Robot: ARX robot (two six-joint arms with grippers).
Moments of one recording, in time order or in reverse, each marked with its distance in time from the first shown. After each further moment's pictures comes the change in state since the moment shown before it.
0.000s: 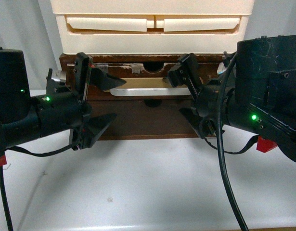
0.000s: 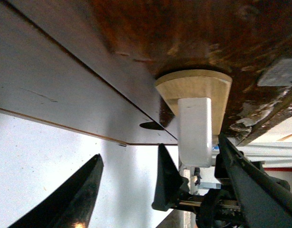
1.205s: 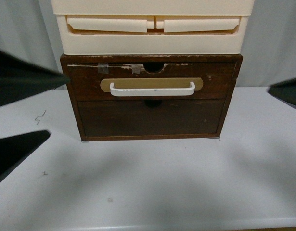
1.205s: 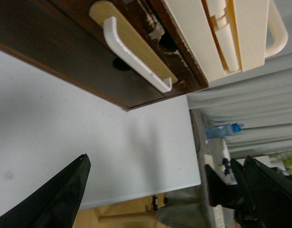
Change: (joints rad) left arm -0.007 -0.794 -0.525 -0.282 -0.087 0.235; right arm -0.174 -0.758 -0.642 -0.159 0.012 -0.437
